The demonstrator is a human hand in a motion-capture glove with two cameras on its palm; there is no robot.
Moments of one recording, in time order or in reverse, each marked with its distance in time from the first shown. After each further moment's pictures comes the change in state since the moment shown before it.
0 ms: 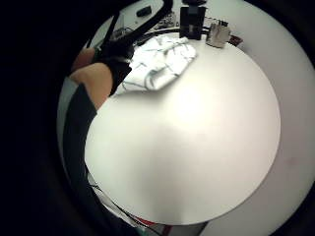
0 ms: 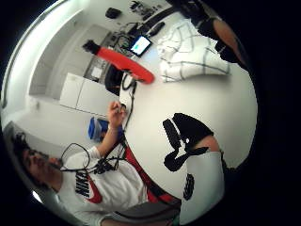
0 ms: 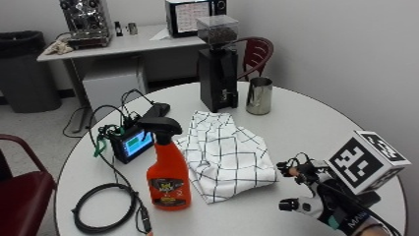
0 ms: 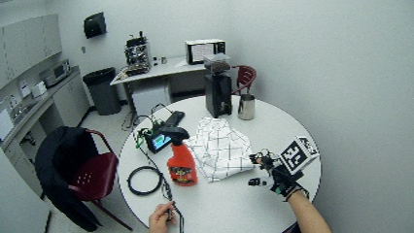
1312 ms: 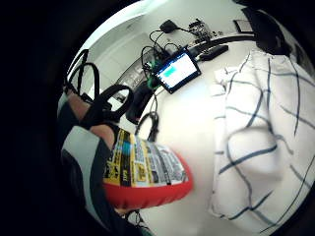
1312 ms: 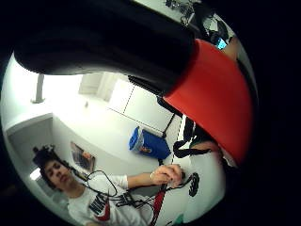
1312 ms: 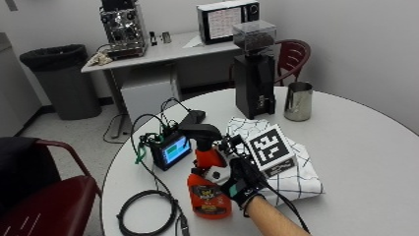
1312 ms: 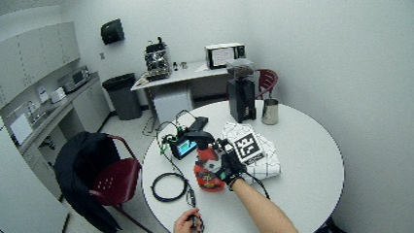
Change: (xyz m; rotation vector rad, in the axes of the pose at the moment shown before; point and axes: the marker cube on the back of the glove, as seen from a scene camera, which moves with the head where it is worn) arm -0.115 -0.140 0.094 0.163 -0.620 -0.089
